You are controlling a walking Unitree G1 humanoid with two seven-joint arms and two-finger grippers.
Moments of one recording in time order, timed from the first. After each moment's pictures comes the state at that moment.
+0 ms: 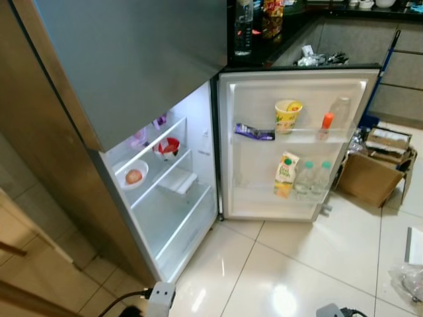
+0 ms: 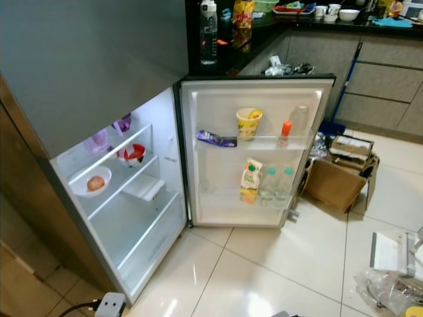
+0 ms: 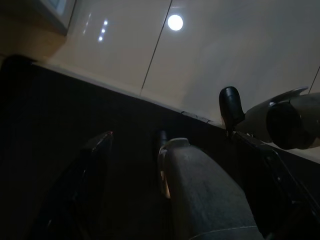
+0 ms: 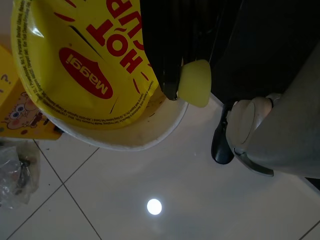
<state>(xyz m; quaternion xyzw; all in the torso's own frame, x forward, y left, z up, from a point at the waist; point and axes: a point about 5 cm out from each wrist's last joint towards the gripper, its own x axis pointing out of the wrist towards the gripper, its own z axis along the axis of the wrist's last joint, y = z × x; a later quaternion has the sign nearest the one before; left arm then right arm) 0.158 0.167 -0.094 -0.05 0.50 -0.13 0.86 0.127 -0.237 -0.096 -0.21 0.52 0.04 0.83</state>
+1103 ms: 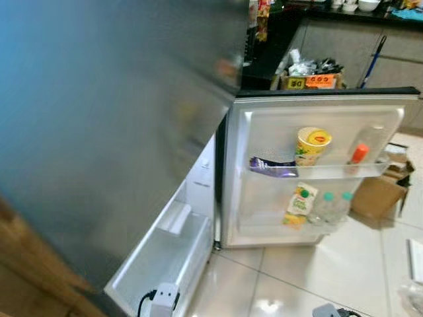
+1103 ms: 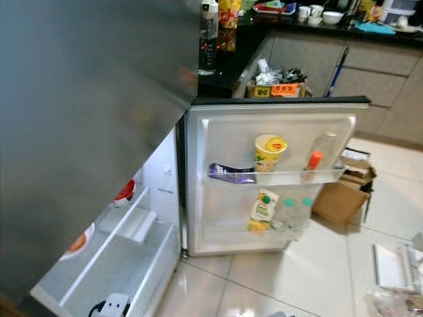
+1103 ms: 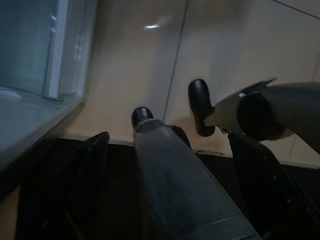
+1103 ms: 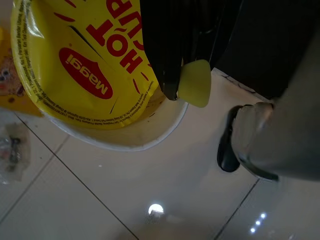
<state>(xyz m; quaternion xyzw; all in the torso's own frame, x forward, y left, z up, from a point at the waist) 0.154 0.161 -0.096 -0.06 0.50 -0.14 0.85 0.125 -0.226 -0.100 -0.18 0.52 0.04 0.83</state>
